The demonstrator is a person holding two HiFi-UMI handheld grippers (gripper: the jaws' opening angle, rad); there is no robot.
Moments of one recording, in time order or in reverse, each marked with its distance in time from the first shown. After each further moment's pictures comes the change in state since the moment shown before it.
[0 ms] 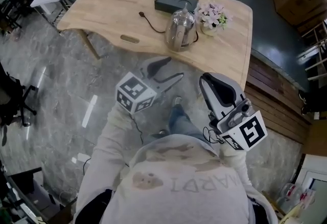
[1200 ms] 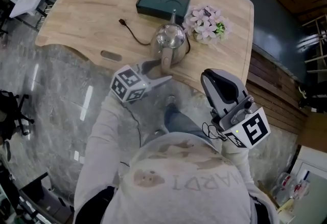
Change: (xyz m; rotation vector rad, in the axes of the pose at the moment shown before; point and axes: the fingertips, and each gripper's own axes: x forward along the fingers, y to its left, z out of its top) left arm 0.124 0.136 -0.076 -0.130 0.248 -0.193; right arm 0.075 -0.169 -0.044 0.076 0.108 -0.048
